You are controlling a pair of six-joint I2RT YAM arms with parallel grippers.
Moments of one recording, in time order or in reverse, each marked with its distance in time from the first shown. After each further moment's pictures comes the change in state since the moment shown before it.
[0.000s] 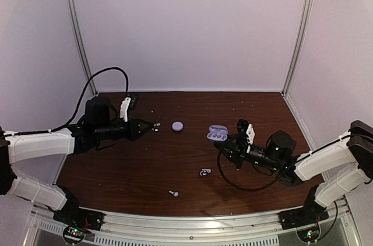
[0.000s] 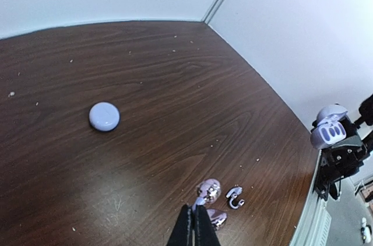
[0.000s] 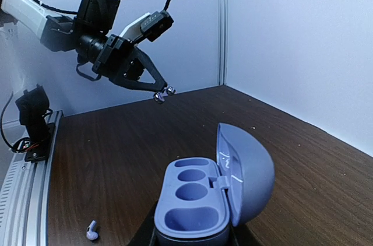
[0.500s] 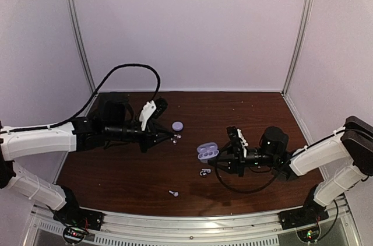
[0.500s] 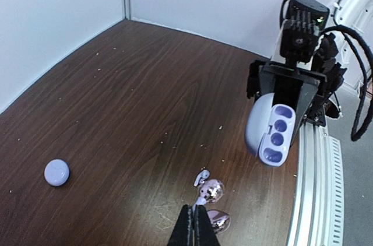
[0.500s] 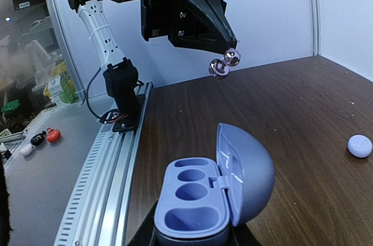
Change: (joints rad) left arm -0.265 0.005 0.198 -0.240 -0.022 0.449; right arm -0.050 0.057 0.069 -0.117 -0.487 0.124
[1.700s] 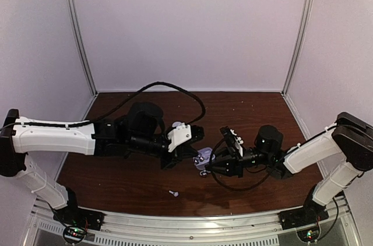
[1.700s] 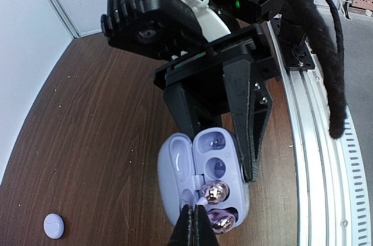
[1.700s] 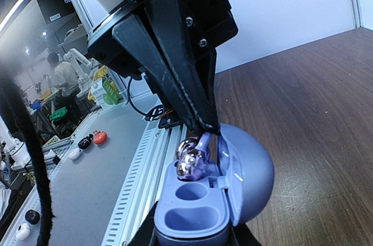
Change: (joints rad) left arm -0.281 0.190 0.195 -0.128 -0.148 0.310; right arm 0.000 0.097 0.055 0.038 -0.195 0.190
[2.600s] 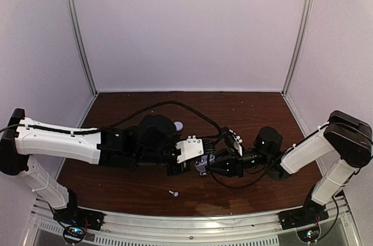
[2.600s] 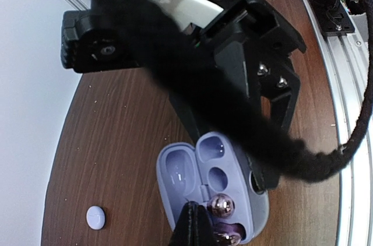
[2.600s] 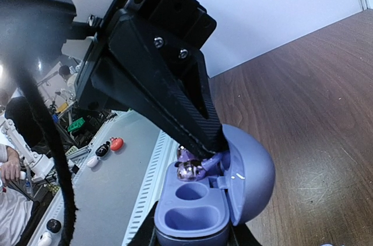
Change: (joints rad) left arm -0.135 0.051 0.032 -0.020 -0.322 0.121; right arm -0.002 0.063 -0.006 0.108 -0.035 0.140
